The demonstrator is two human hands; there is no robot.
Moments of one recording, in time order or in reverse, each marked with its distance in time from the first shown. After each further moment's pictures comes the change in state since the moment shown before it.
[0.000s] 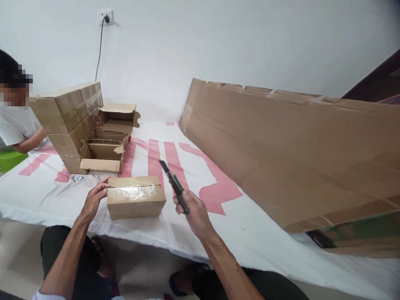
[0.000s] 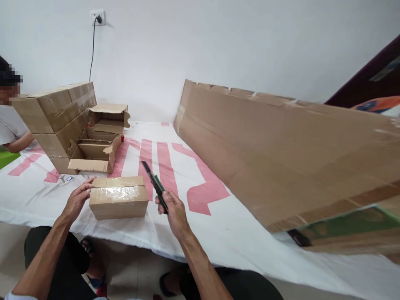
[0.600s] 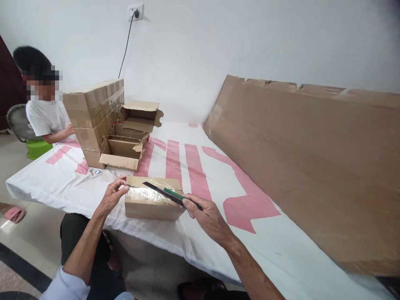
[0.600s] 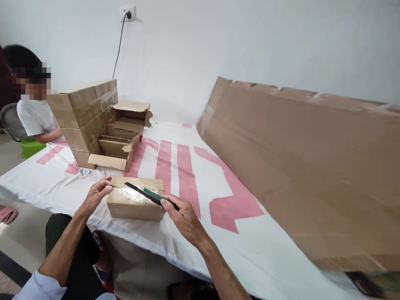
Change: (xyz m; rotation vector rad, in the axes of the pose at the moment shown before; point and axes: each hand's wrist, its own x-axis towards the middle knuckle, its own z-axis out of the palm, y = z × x) left_hand -0.005 -0.005 0.004 0.018 -0.007 0.065; right_hand 0.004 -0.038 0.019 -0.517 -0.361 -0.184
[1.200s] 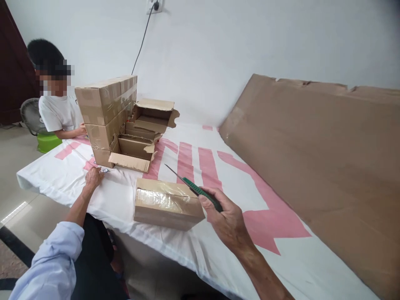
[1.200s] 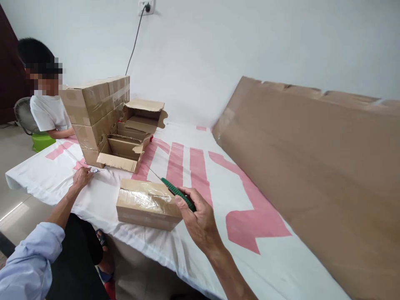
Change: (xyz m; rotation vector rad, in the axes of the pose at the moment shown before) left_hand 0.079 -0.044 -0.146 0.955 0.403 -0.292; right_hand 0.023 0.000 0.010 -0.134 0.284 -0.081
